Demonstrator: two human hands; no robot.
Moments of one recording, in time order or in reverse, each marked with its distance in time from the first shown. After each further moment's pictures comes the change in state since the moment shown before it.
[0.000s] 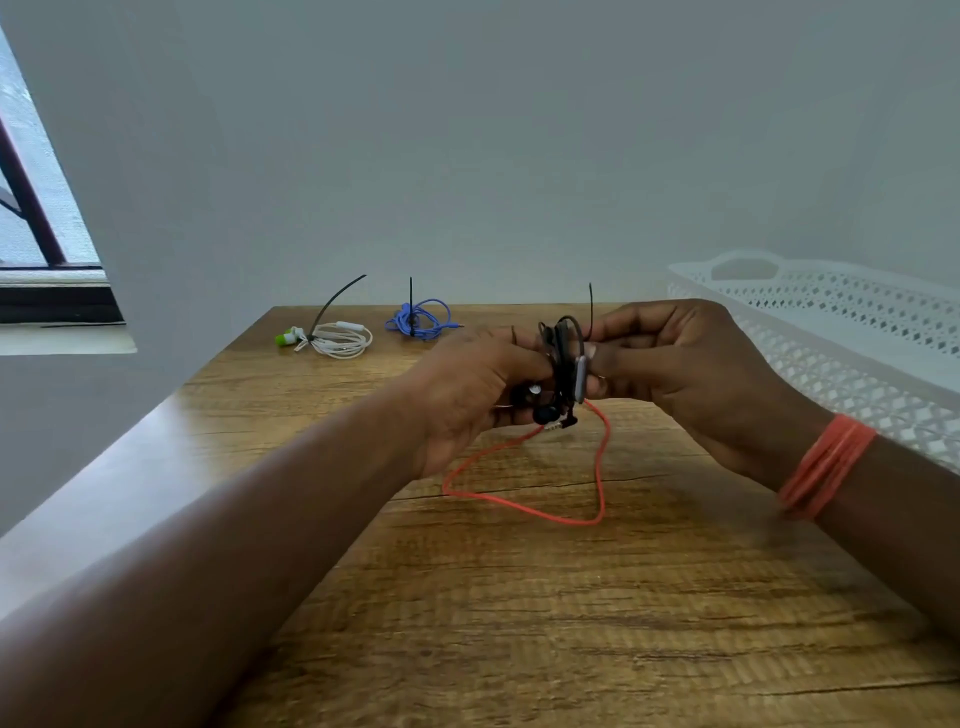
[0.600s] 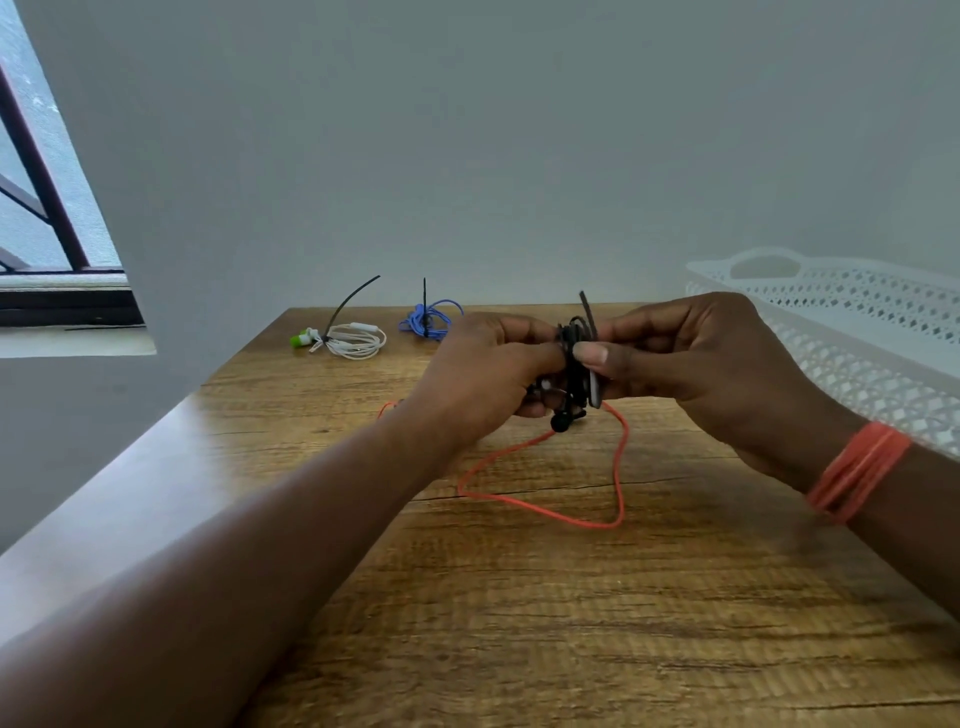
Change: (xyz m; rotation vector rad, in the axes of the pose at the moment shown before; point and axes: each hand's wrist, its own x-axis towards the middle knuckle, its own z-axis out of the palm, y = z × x) left_hand -0.004 0.000 0.002 0.219 0.173 0.157; right_hand -0.004 -0.005 0.002 -0.109 -0.031 -0.089
